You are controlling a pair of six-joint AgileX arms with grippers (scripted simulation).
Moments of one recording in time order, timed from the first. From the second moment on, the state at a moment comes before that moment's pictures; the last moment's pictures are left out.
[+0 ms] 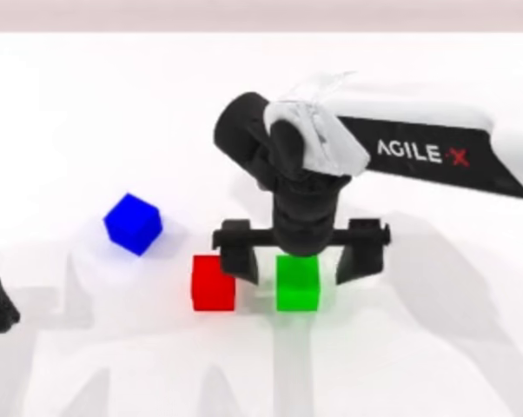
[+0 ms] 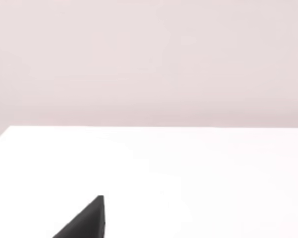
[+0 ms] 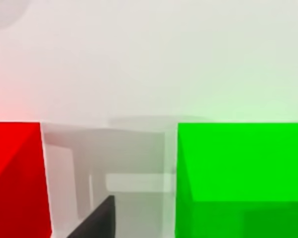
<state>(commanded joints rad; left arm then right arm) 0.00 0.00 0.00 0.00 0.00 0.00 0.76 2.22 1.68 -1.00 0.02 0.77</state>
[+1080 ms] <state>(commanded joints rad) 0.00 0.00 0.00 0.00 0.00 0.00 0.76 2.17 1.86 -1.25 0.02 0.77</state>
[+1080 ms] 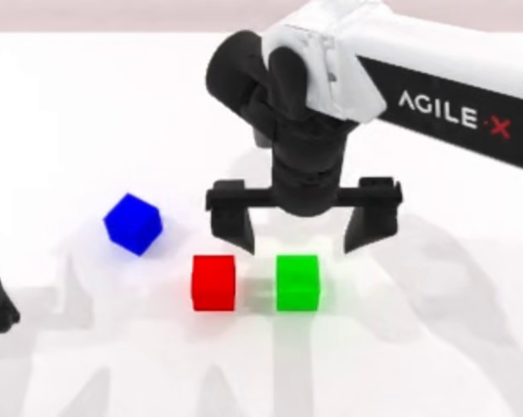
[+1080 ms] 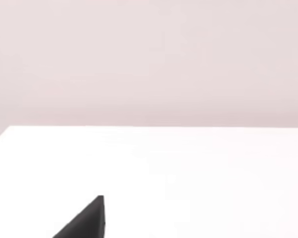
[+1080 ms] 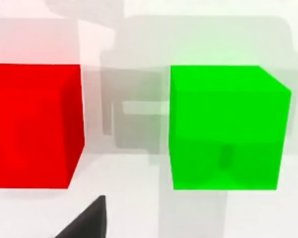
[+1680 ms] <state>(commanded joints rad) -0.08 0.52 0.46 -0.31 0.00 0.07 0.56 1.65 1.42 -0.96 0.07 0.57</state>
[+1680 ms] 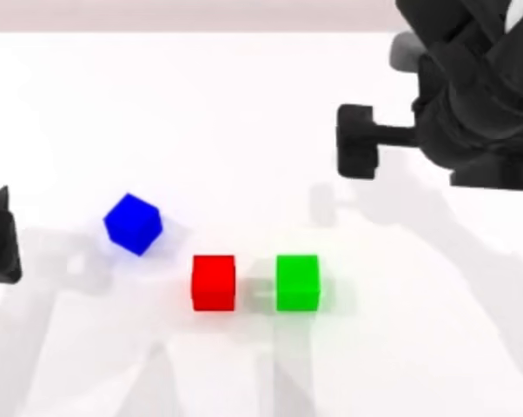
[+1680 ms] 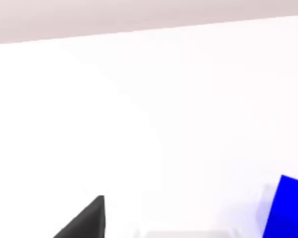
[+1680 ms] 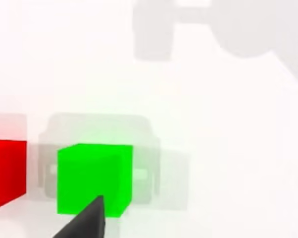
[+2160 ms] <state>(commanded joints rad) -0.19 1.34 1.06 -0.75 0.00 0.16 0.29 0.87 0.73 -0.51 0.07 0.28</state>
